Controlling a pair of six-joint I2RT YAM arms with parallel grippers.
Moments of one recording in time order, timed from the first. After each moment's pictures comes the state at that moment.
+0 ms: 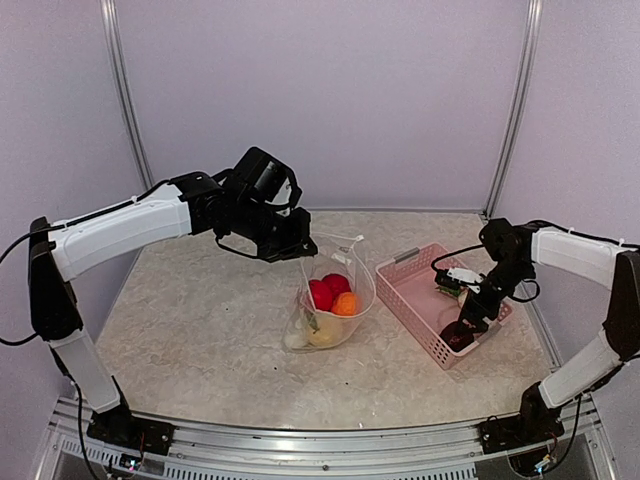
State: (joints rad) left arm -0.85 1.73 1.62 -0.67 0.13 -0.78; right arm 0.20 1.44 0.98 -0.95 -0.33 -0.77
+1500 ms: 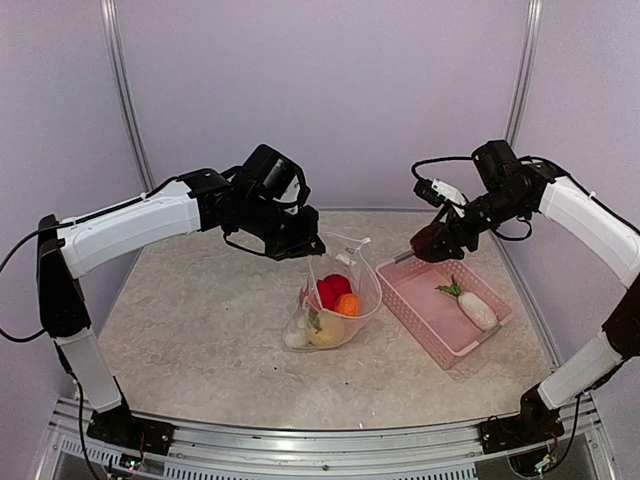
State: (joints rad) left arm -0.86 1.78 1.69 -0.69 0.15 -0.78; right arm 0.34 1.46 1.44 -0.95 -0.49 -0.67
